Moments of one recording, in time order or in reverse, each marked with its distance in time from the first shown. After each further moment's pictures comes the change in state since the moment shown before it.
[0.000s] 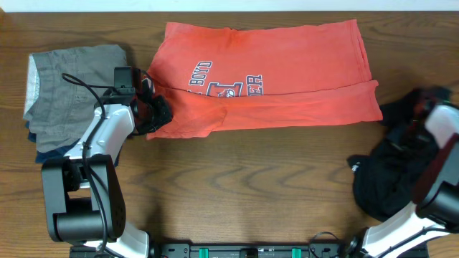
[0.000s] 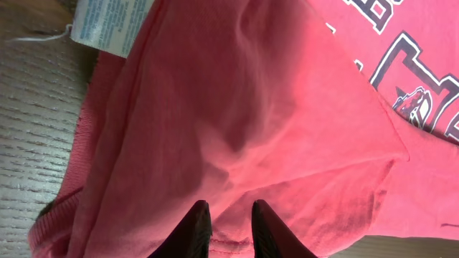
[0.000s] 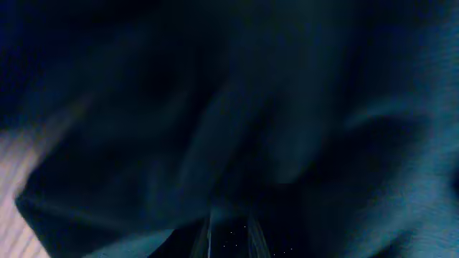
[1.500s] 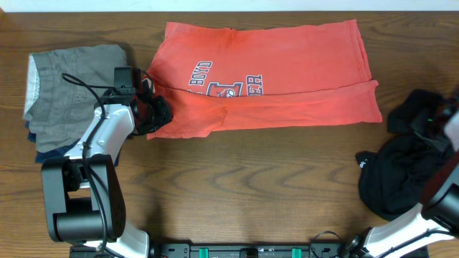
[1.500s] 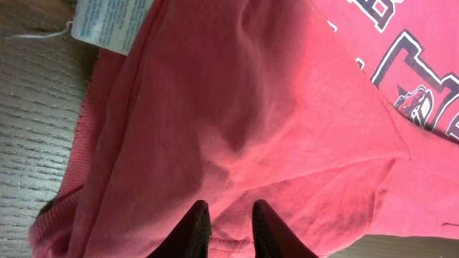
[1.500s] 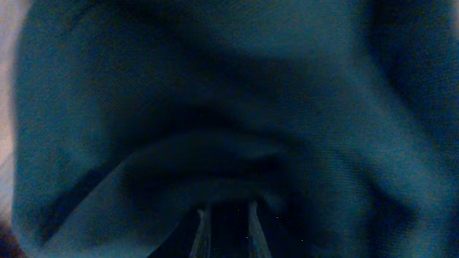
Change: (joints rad) left arm 0.000 0.000 0.000 -0.004 0.000 0.000; right arm -0.091 -0.007 0.009 0.294 -0.089 -0.146
